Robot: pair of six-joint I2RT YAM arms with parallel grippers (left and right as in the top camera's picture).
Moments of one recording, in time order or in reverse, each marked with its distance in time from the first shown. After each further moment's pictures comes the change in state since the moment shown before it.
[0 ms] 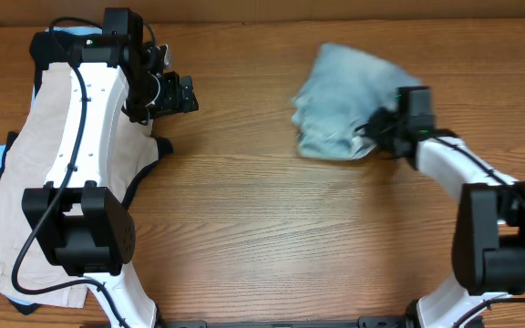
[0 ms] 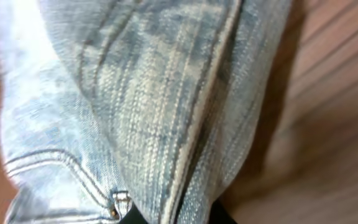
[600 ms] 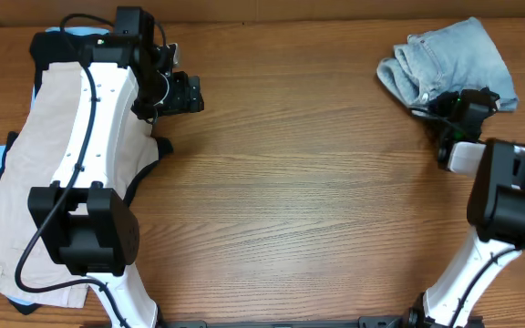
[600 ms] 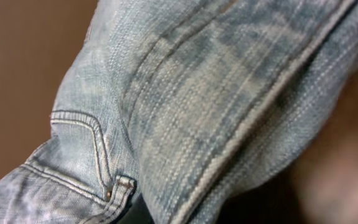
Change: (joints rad) left arm -0.047 0.000 0.000 0.027 -0.026 0.000; right arm -0.269 0.357 0.048 0.750 0.134 0.163
